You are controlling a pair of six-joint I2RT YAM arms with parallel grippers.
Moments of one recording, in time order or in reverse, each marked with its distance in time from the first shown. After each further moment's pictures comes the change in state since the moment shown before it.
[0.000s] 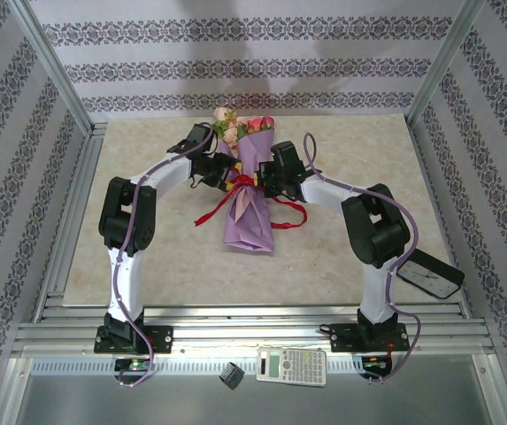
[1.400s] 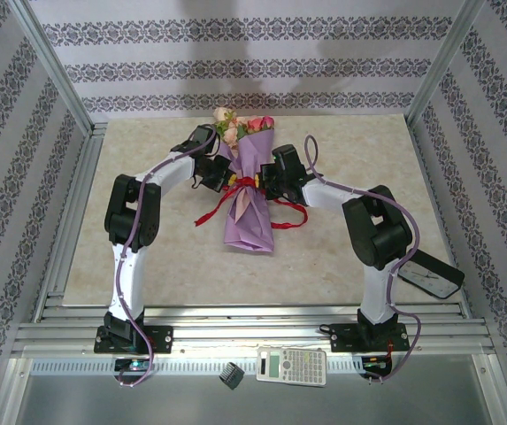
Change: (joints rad) left arm 0.000 0.058 0.043 -0.061 -0.060 0.053; right arm 0.001 -0.025 -0.063 0.063 0.023 0.004
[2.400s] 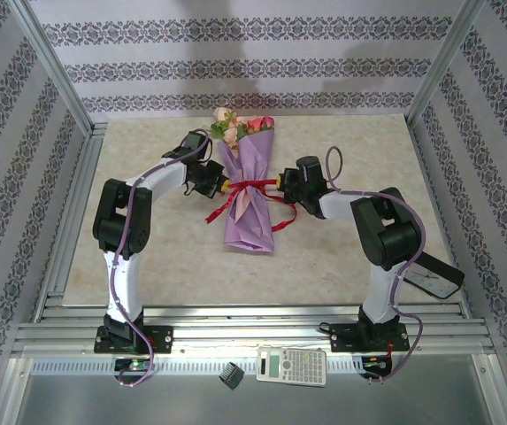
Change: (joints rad) left arm 0.020 -0.114 -0.173 0.048 -0.004 0.026; right arm -0.125 -0.040 -0.258 0.327 0.045 0.072
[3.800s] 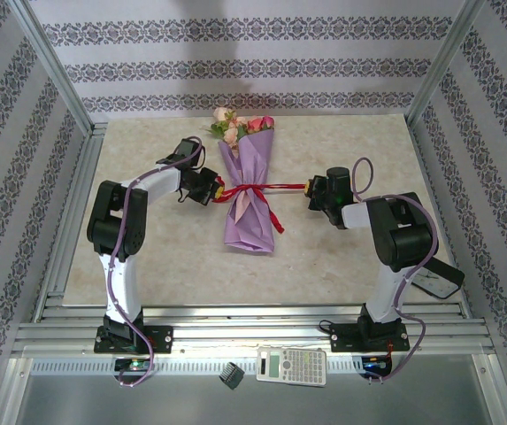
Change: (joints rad) left arm 0.033 -0.040 -0.108 0.045 0.011 0.003; right arm -0.172 -0.053 -0.196 0.163 -0.002 -0.029
